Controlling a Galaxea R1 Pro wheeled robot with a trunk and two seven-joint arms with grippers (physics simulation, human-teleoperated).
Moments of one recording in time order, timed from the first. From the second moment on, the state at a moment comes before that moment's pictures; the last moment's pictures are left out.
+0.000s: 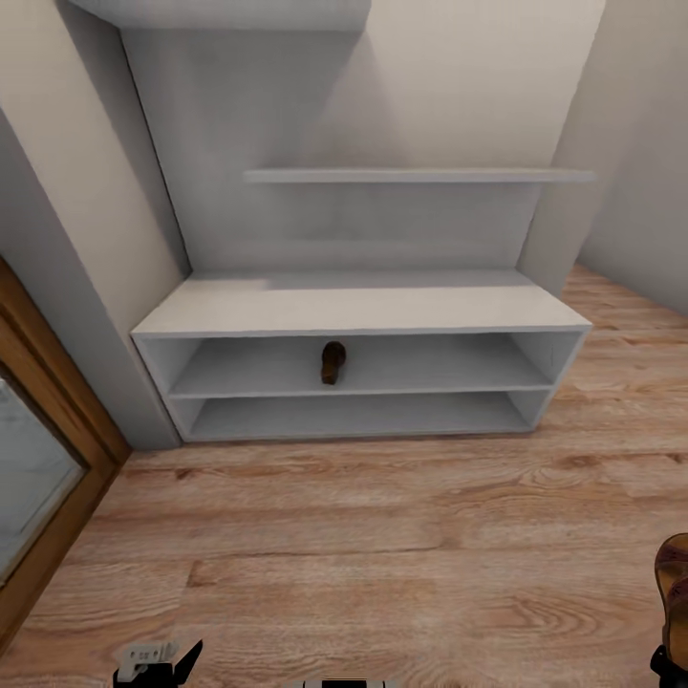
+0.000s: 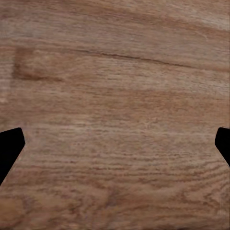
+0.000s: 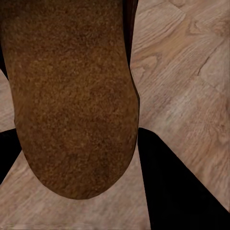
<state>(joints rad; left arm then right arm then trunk) -0.22 0.19 0.26 -0.45 0.12 -0.31 -0.55 -0.42 -0.38 -0.80 -0.07 0.14 -0.55 -0.12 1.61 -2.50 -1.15</state>
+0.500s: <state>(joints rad) -0.22 0.19 0.26 -0.45 0.12 -0.31 -0.55 -0.42 -0.38 -0.80 -0.07 0.14 -0.55 -0.12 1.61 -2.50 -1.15</state>
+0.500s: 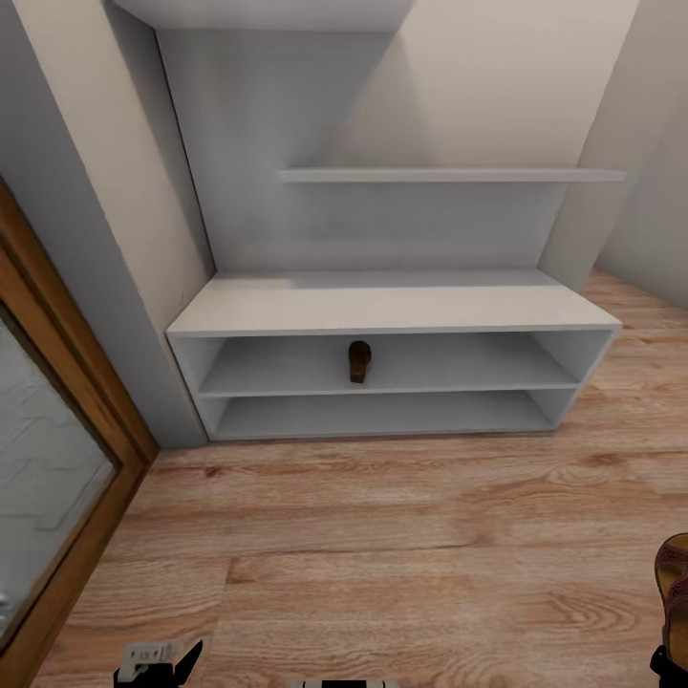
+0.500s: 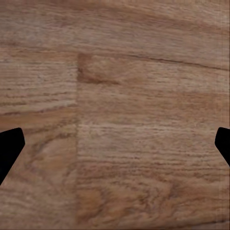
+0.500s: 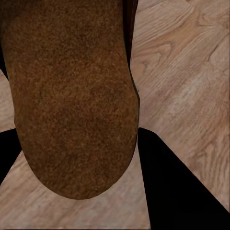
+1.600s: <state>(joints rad) -0.22 0.18 0.24 -0.46 0.12 -0.31 -0.56 -0.42 -0.37 -0.80 -0.07 0.14 -0.55 -0.12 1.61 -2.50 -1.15</state>
